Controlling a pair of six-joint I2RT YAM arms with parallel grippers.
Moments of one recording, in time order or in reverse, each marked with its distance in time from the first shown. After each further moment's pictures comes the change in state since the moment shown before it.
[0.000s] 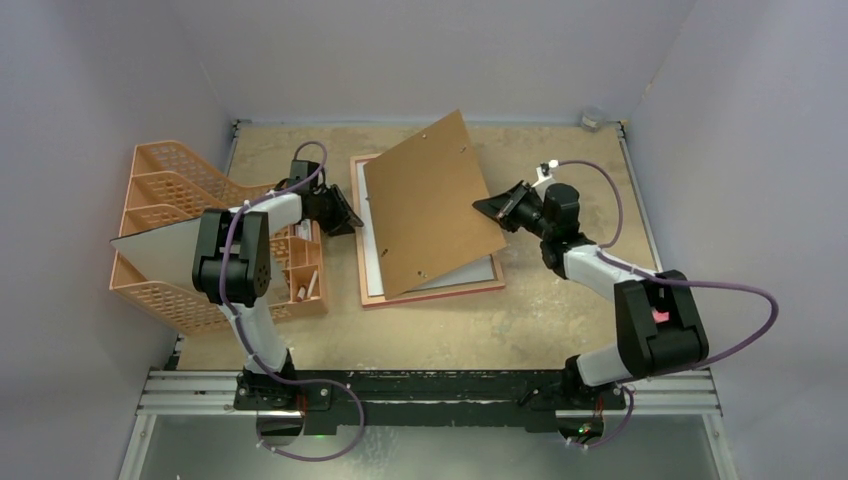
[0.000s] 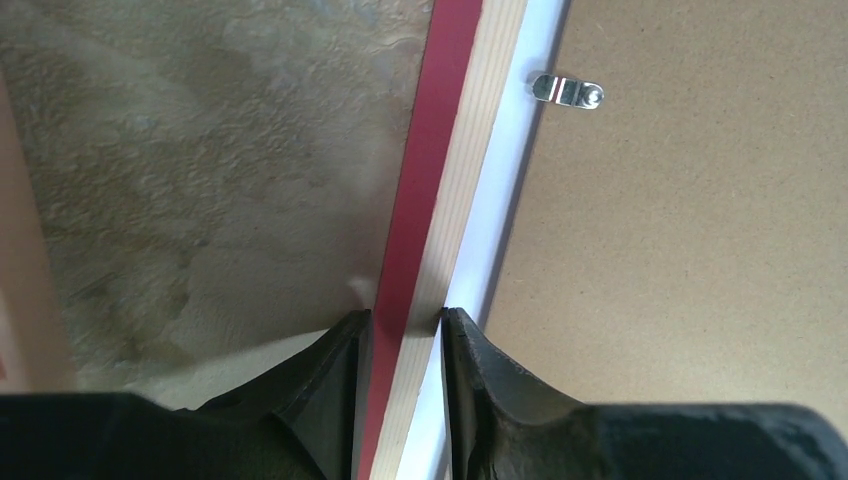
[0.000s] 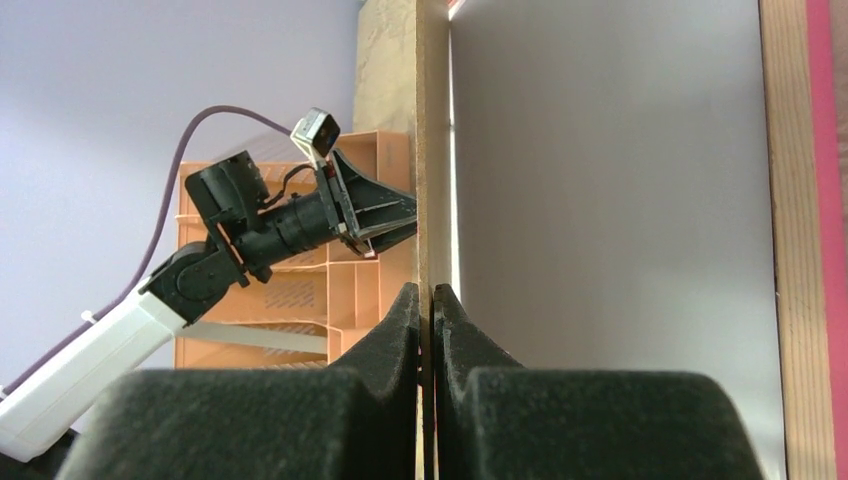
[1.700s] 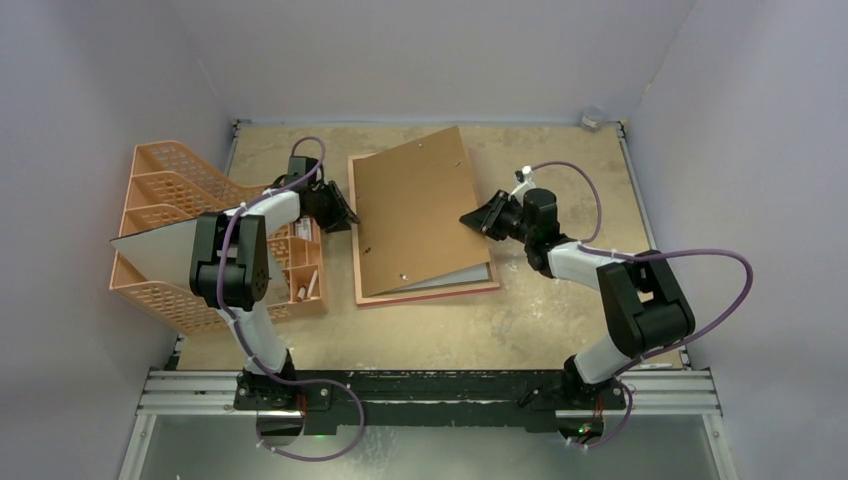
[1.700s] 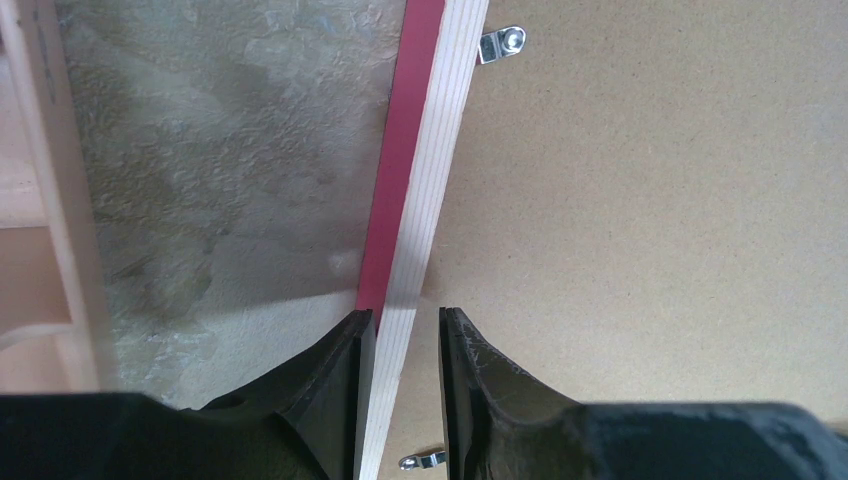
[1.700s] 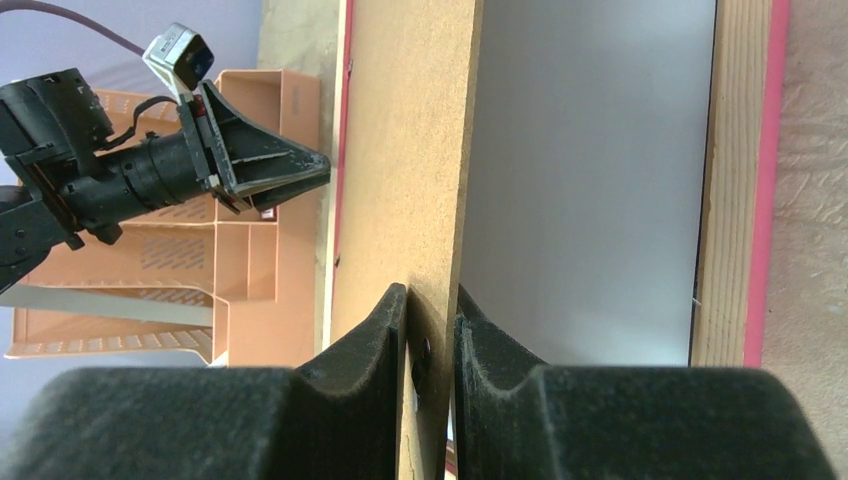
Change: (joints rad) left arm 0.000 -0.031 0.022 -0.055 -0.048 0.029; right arm 0.097 0.133 0.012 0.005 0.062 -0.218
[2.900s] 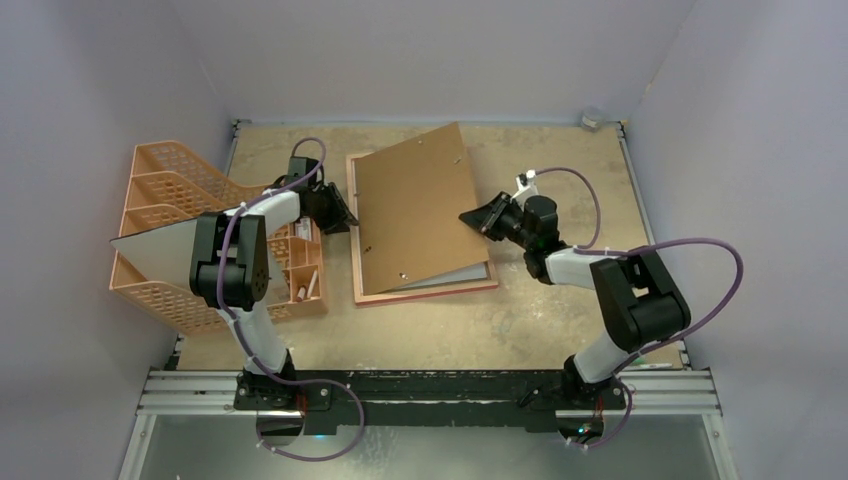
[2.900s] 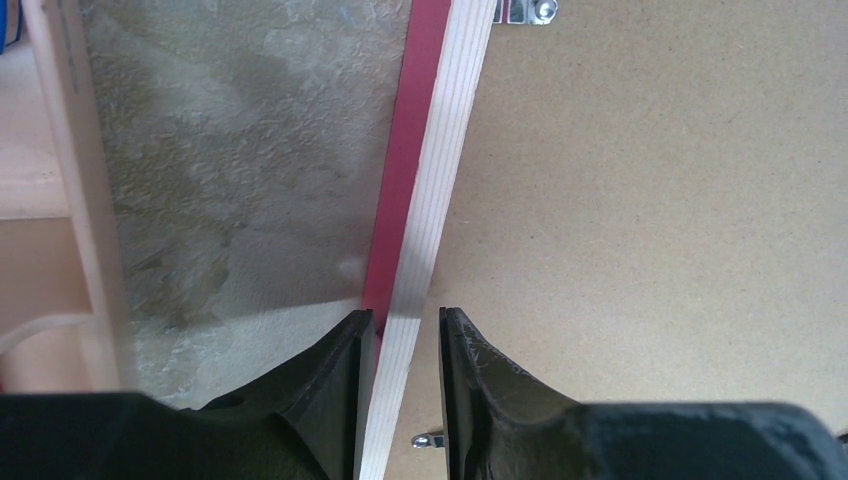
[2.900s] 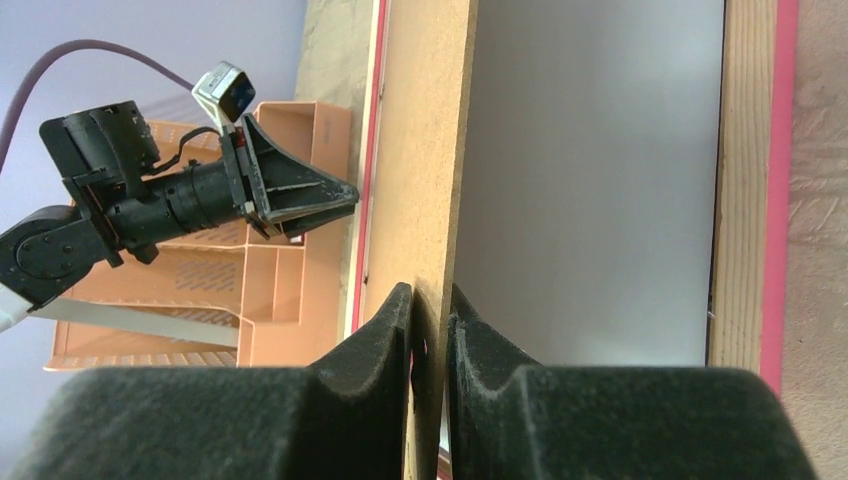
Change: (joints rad) left arm 0.000 0.000 0.000 -0.019 -0.019 0.017; right arm 0.008 0.029 -0.063 0.201 0.032 0.075
